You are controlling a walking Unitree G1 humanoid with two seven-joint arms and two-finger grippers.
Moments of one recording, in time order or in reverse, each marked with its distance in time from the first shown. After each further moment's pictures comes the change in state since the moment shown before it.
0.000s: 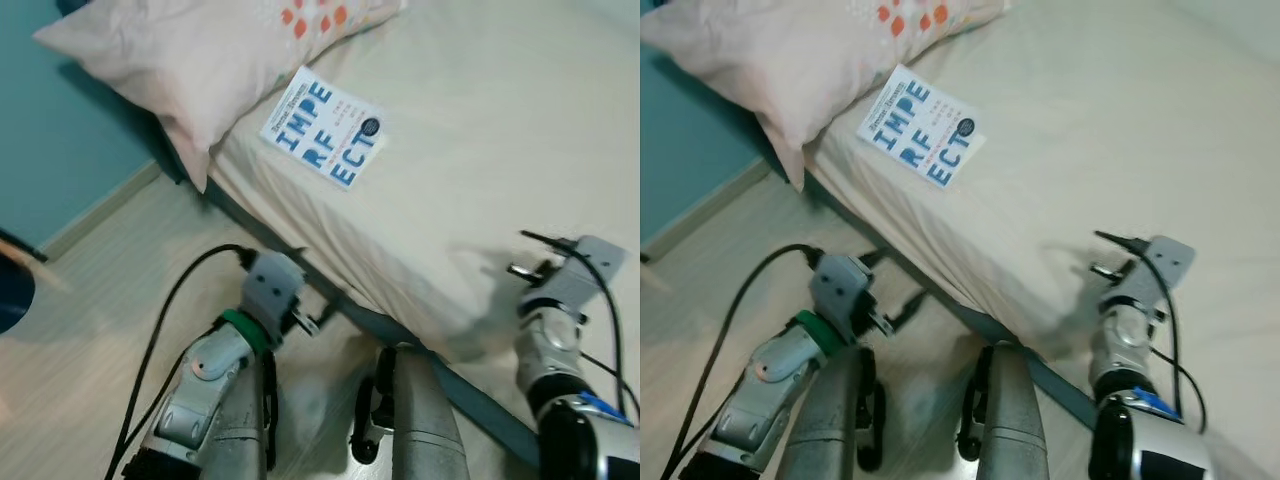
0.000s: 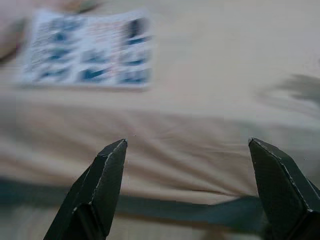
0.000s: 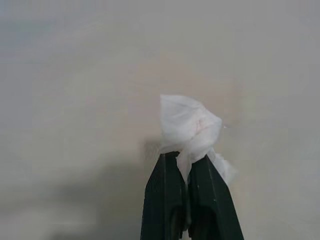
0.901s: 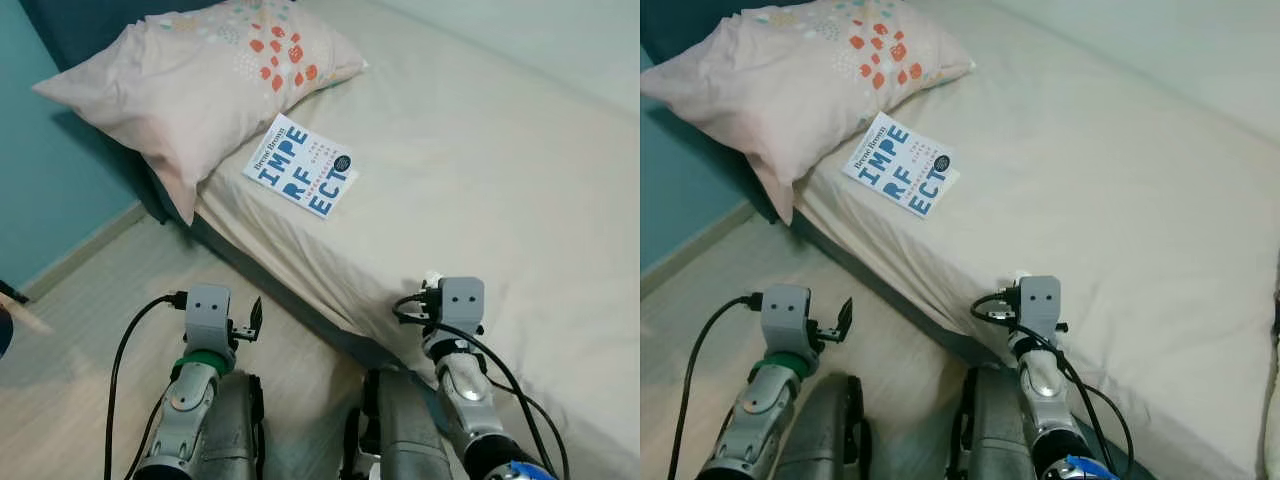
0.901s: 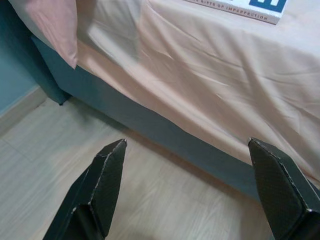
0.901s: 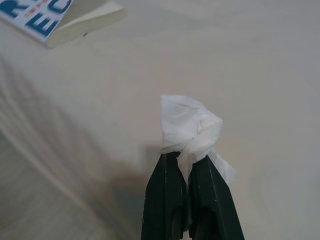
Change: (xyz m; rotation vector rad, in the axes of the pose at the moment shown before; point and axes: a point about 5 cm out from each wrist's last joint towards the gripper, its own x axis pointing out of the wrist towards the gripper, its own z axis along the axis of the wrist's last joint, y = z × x) left arm -0.034 0.023 -0.078 -0.104 0.245 0.384; right arm -0.073 0.052 -0.063 -0.204 0.070 0.366
